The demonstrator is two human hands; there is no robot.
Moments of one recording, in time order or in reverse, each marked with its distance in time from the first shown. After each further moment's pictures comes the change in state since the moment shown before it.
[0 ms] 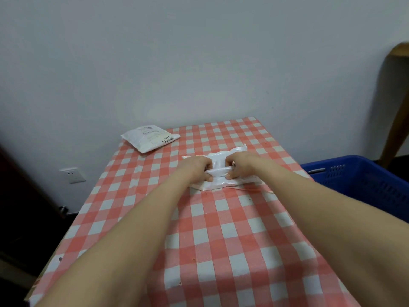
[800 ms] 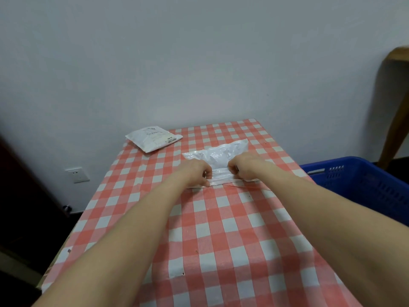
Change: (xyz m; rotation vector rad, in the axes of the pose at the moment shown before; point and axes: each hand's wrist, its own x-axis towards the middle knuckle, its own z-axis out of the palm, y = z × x) left_hand -0.022 -0.004 0.001 0.046 -0.037 0.086; right_hand -0.015 0.000 0.006 -0.135 0.058 -0.025
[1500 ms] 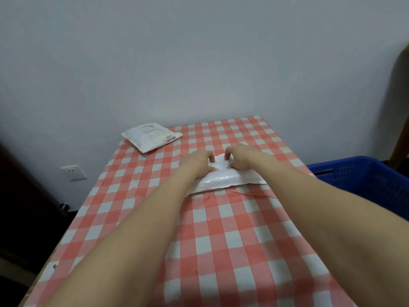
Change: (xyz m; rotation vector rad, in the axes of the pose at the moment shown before) left_hand 0.040 0.000 -0.008 -0.111 0.046 -0.222; right_hand 0.043 -0.008 -0.016 0.082 -0.044 0.106
